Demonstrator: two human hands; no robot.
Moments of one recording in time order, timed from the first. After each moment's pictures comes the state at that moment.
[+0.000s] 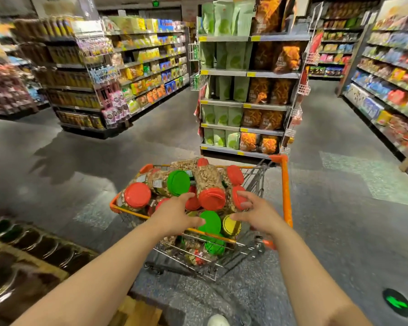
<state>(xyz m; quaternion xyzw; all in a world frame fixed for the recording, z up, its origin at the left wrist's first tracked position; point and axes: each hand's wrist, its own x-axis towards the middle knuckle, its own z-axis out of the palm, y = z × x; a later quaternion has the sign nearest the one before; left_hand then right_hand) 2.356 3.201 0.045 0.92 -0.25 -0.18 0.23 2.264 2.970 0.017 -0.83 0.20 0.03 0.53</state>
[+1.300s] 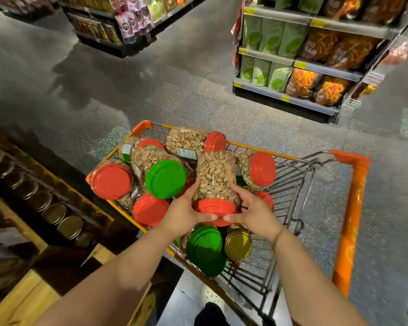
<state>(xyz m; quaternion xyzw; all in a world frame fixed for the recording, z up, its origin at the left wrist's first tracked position) 2.549 3.069 -0.124 0.86 -0.04 -0.28 0.43 2.503 2.851 -0.144 -0.78 0.12 0.19 0.58</state>
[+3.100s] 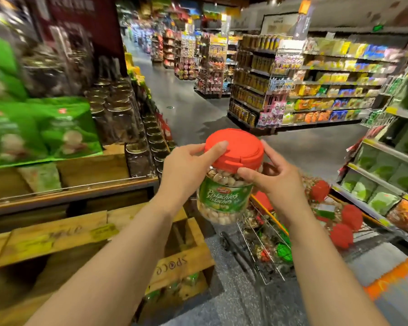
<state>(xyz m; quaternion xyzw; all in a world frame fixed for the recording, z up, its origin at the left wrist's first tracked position) 2.078 3.319 0.159 0.79 0.16 0.25 0.54 2.147 3.137 0.147 -0.71 -0.23 0.03 0.66</state>
